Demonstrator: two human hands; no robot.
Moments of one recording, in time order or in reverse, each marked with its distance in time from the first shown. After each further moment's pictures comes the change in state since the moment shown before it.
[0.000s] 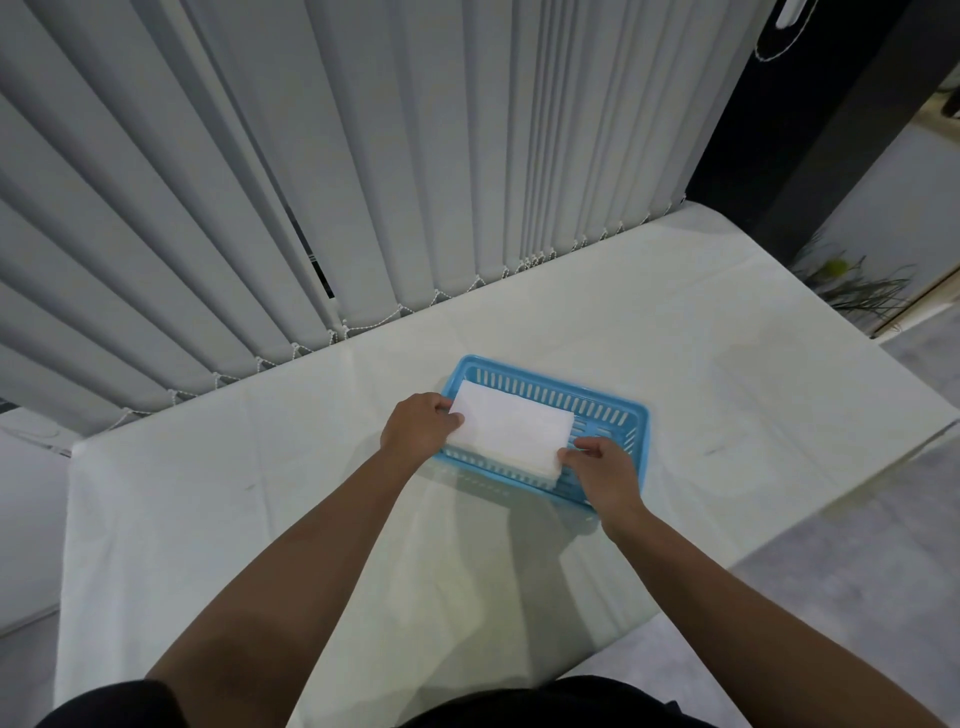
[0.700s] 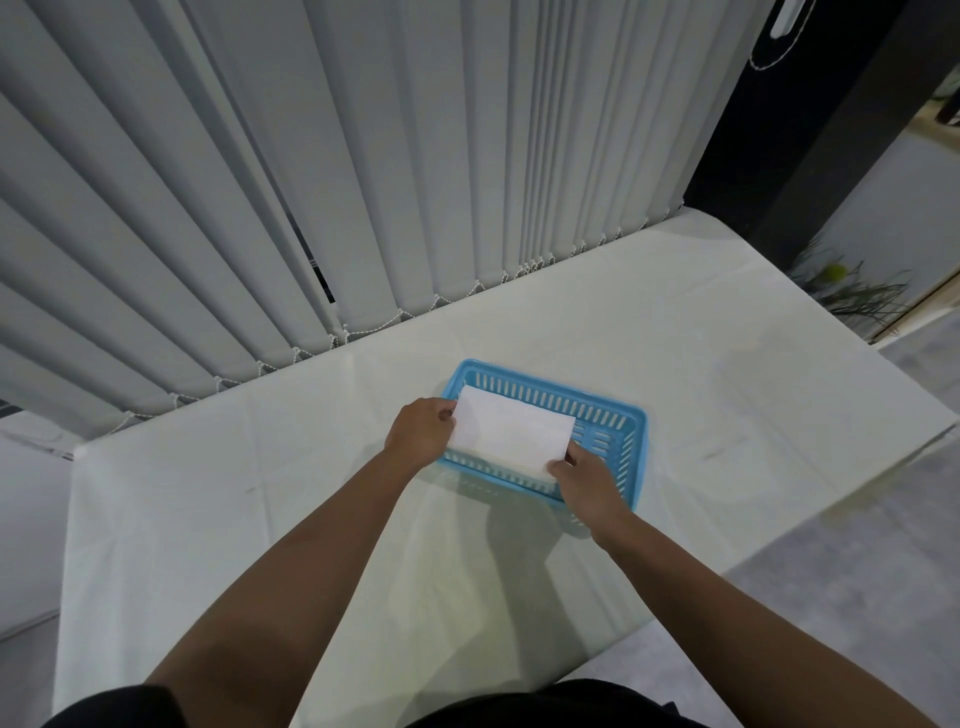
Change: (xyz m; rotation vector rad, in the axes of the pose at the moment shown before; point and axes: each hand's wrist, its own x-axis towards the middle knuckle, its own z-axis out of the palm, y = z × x) left_hand 0.003 -0.002 0.005 0.062 -0.009 0.081; right_hand -0.015 -0.005 0.009 -0.218 -0.195 -0.115
